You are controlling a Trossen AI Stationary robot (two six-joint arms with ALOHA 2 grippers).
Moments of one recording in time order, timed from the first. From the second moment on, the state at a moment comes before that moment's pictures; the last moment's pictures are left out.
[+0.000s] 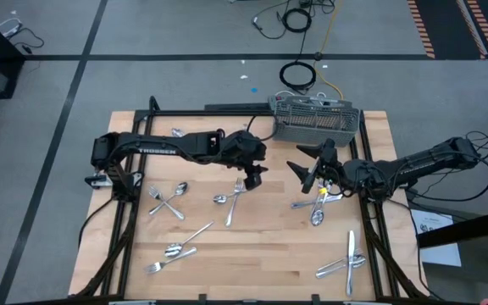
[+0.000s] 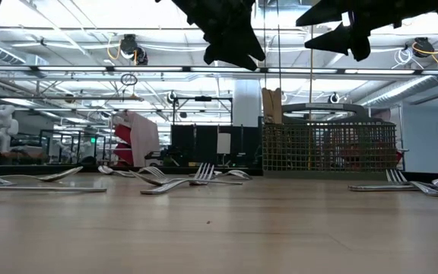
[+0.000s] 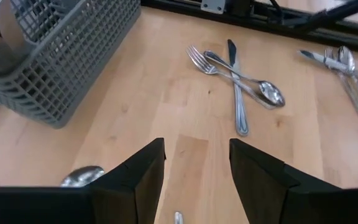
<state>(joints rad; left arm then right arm) 0.08 1.77 1.53 -0.46 -0.03 -0.14 0.21 0.91 0.51 0.31 0.72 0.25</state>
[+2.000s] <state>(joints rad) -0.01 2.23 1.54 0.16 0.08 0.01 0.33 0.83 0.51 0.09 0.65 0.58</state>
